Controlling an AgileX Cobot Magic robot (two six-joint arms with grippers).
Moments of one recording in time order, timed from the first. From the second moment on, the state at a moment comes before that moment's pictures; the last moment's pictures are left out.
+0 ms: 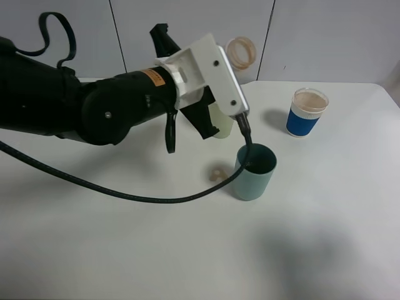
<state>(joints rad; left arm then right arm) -0.83 1.71 -0.84 -0.41 -0.62 1.02 -0.02 0.00 -0.50 -0.06 1.06 -0.02</state>
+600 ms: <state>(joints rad) -0.37 1.65 -0.58 0.22 -0.67 0.09 -0.02 0.00 -0.50 -0.06 1.06 -0.02</state>
